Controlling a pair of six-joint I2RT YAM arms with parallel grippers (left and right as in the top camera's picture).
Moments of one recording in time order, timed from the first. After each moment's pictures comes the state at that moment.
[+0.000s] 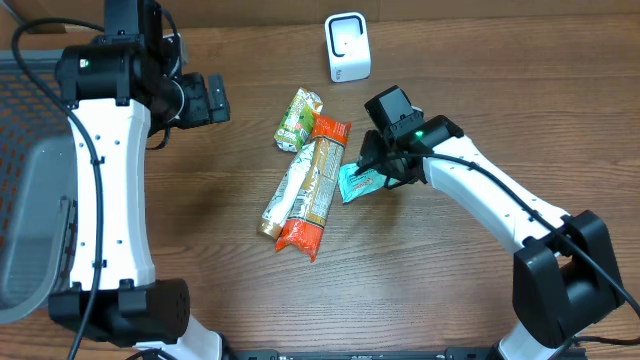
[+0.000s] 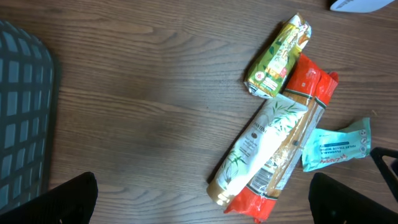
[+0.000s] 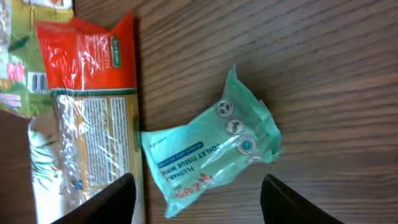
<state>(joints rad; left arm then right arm) 0.03 1.77 2.04 -1.48 0.05 -0.18 0.52 1.82 1.36 -0.73 0.01 0.84</state>
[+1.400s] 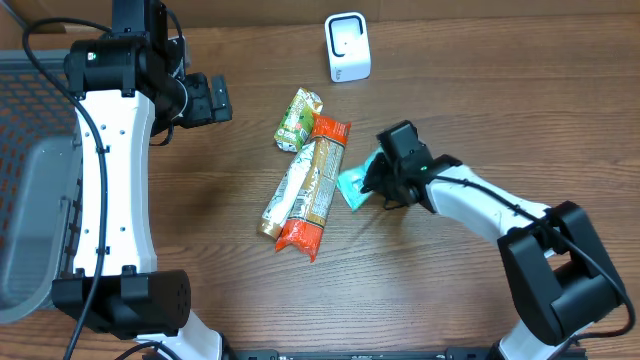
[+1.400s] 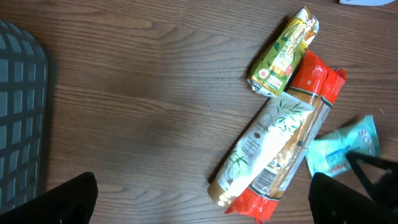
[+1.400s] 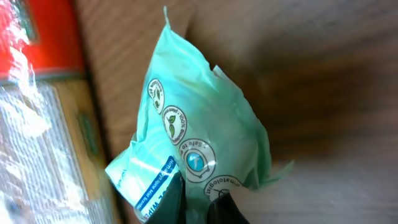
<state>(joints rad) 0.03 1.80 2.04 -1.48 0.05 -0.18 0.48 1.82 1.07 -0.42 -0.13 0.92</state>
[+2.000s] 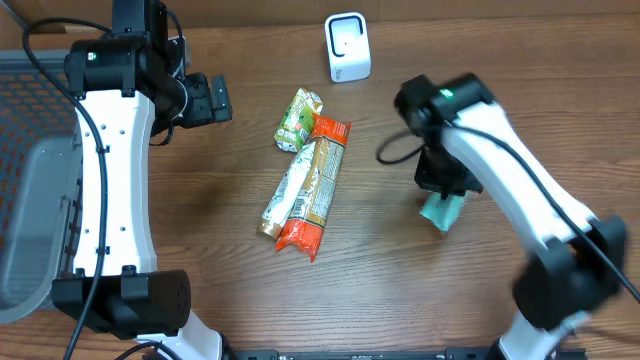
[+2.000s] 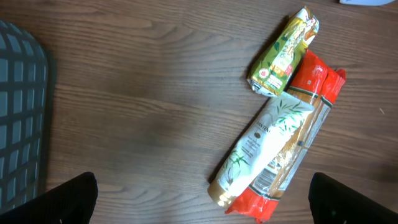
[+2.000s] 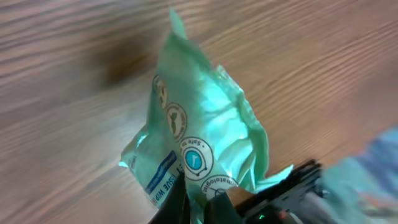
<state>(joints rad) 0.03 1.80 2.04 -1.48 0.05 -0.18 0.44 1.92 1.70 -1.64 0.29 0.79</state>
